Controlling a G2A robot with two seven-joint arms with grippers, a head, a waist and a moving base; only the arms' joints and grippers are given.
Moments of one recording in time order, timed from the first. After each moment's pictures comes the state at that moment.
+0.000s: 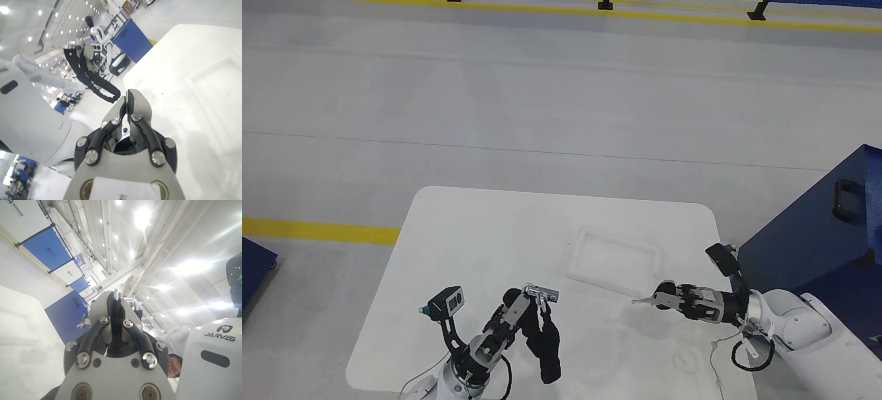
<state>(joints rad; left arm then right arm) 1.50 -1.00 -0.95 -1.82 0.11 -0.83 0.23 -1.26 -0.65 1.15 -1.50 0.27 -1.01 0.81</state>
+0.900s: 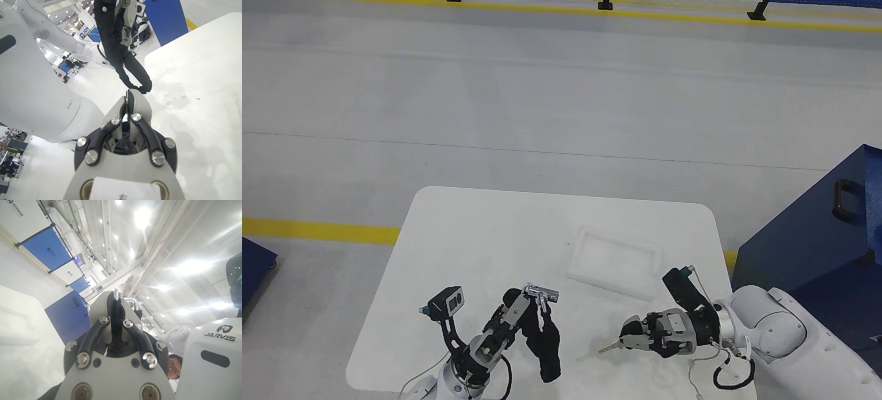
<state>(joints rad) 1.50 -1.00 -0.95 -1.82 0.11 -0.83 0.23 -1.21 -0.61 1.03 -1.73 0.16 -1.01 0.81</state>
